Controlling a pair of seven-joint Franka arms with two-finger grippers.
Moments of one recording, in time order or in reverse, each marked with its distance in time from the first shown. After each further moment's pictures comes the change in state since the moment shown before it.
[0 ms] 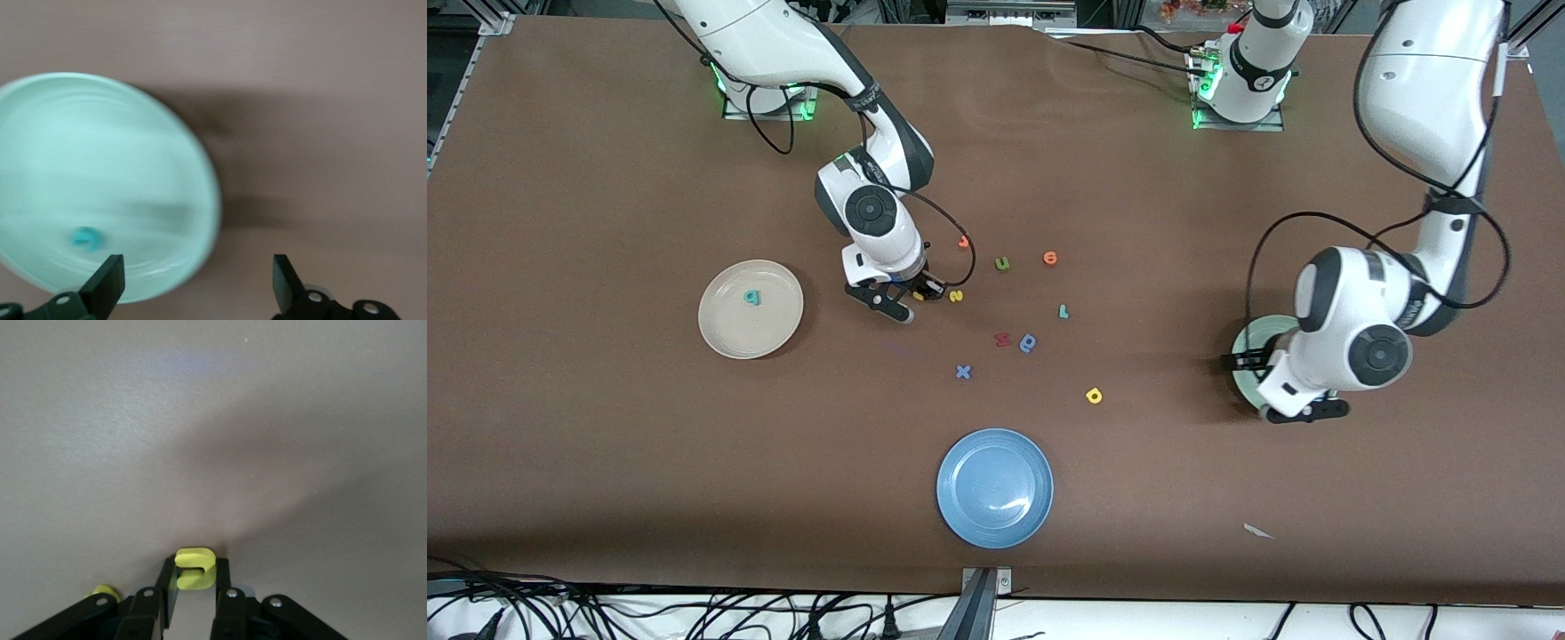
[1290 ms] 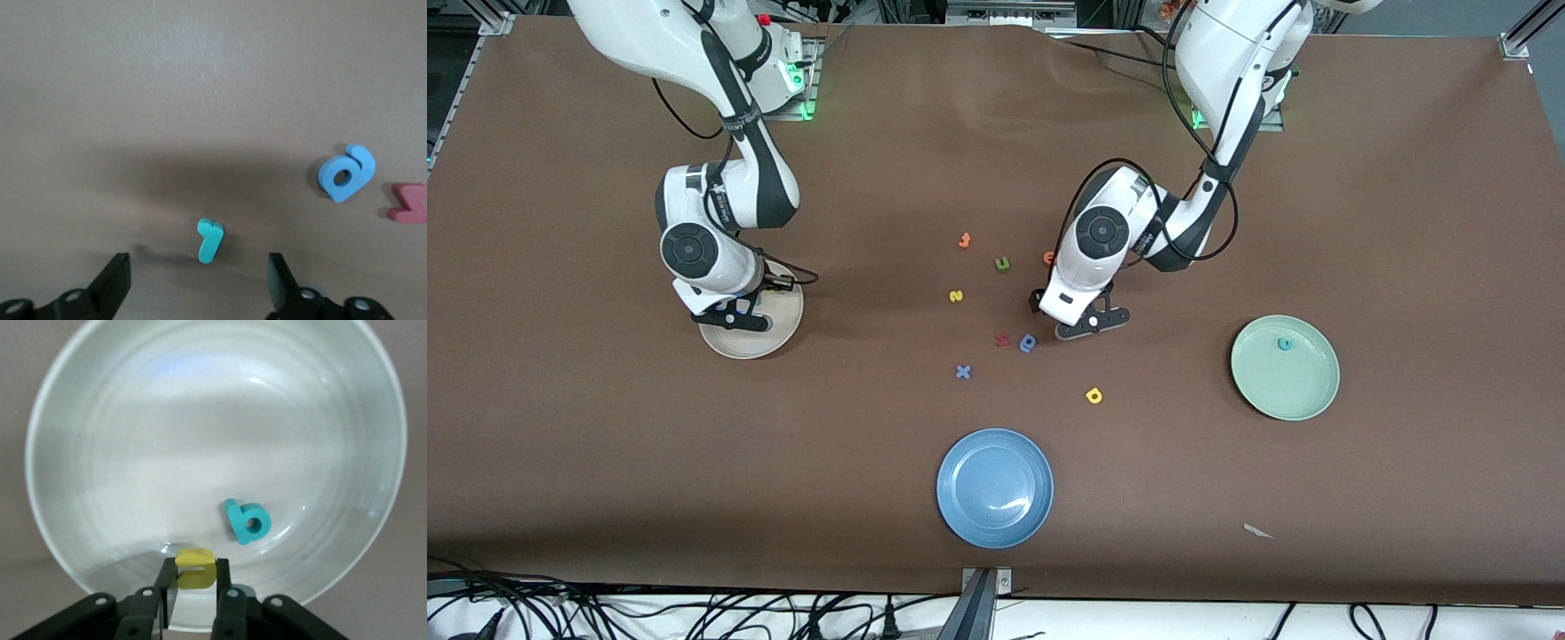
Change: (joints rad) left arm -0.446 0.012 -0.048 -0.211 -0.034 0.396 -0.570; right arm -0.020 -0.165 -0.408 -0.232 0.044 -0.214 -0.813
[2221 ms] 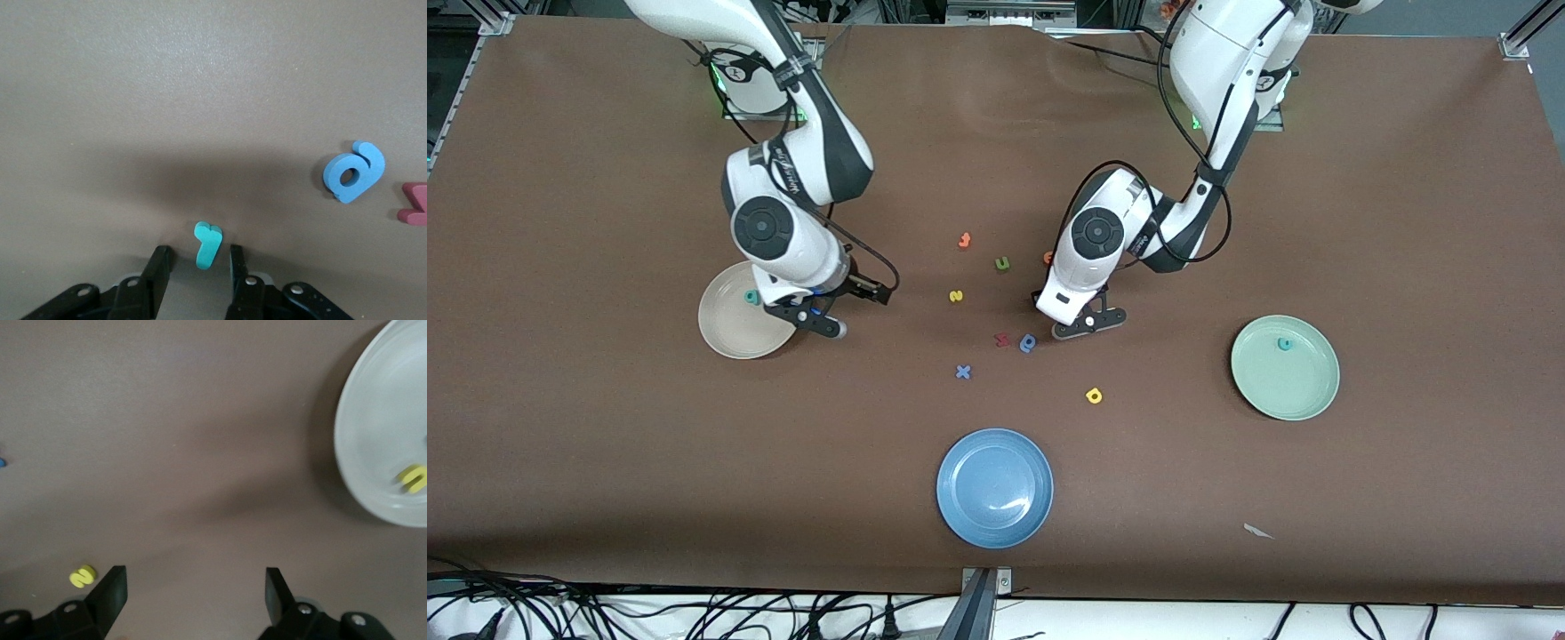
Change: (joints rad) left arm -0.003 0.015 0.002 0.006 0.007 0.009 -0.001; right arm 0.055 0.012 0.202 0.314 0.132 -0.141 0.487
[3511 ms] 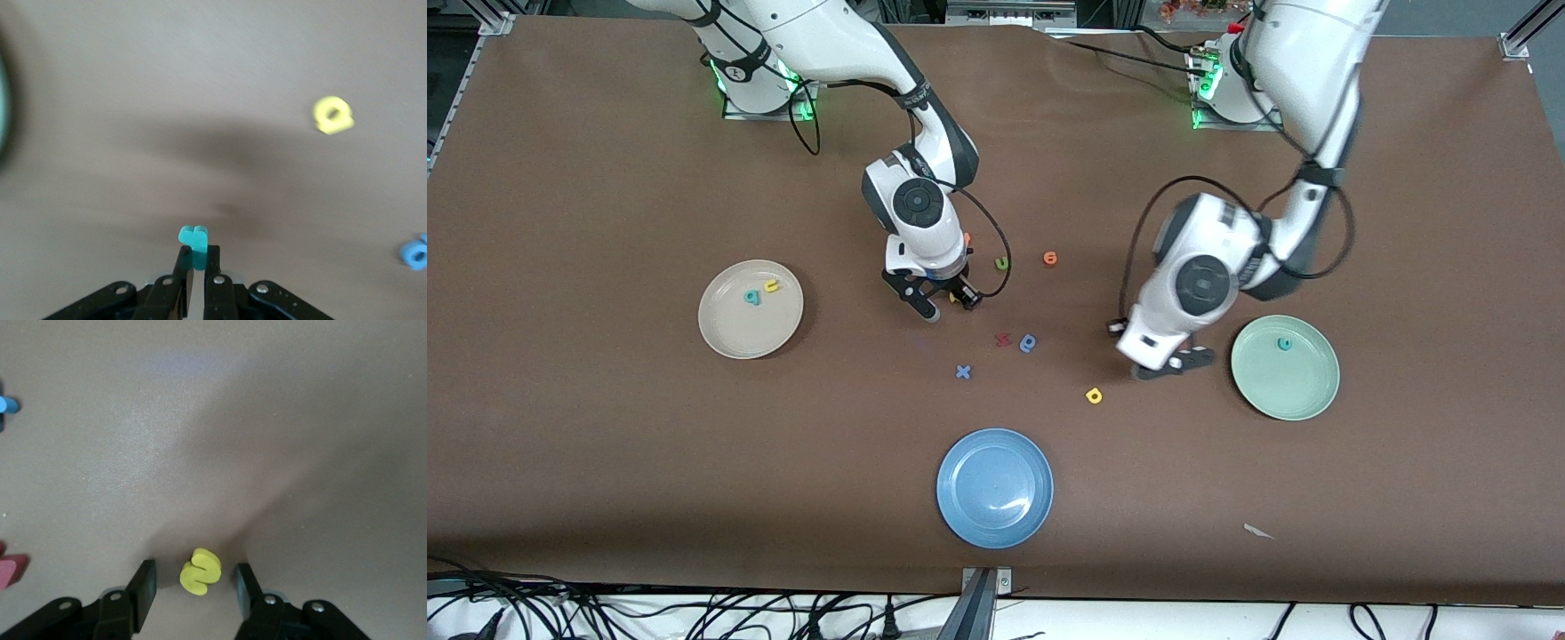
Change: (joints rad) left arm 0.261 -0.108 0.031 0.115 0.015 -0.355 0.305; right arm 0.252 0.254 0.002 0.056 0.003 0.379 0.581
